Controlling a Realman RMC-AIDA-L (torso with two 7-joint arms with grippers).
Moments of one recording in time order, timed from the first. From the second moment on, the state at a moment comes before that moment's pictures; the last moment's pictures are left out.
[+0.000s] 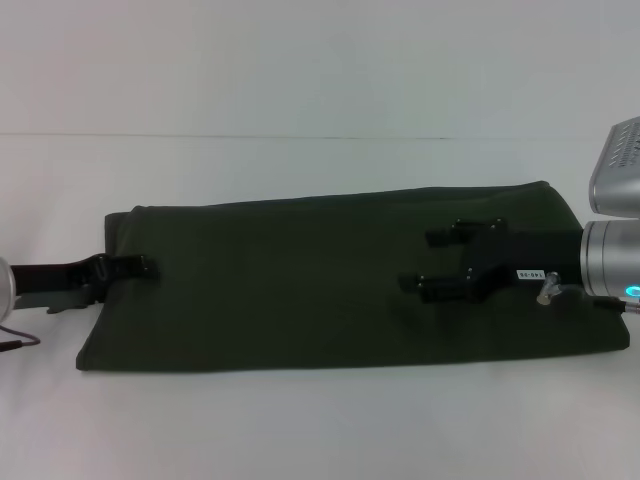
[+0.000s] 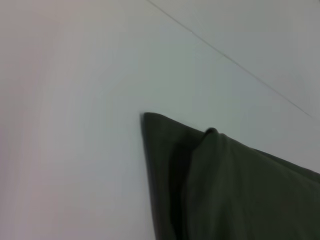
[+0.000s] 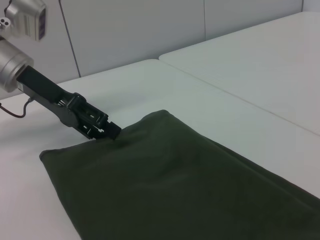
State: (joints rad) left arm -0.60 -2.03 0.52 0.63 2.40 1.12 -2.41; right arm 0.69 2.10 -0.76 -0.60 -2.12 -1.26 1.43
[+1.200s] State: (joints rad) left arm -0.65 -2.03 0.55 0.59 2.40 1.13 -2.37; right arm 0.69 2.09 -0.76 -0.60 -2.12 -1.27 1.43
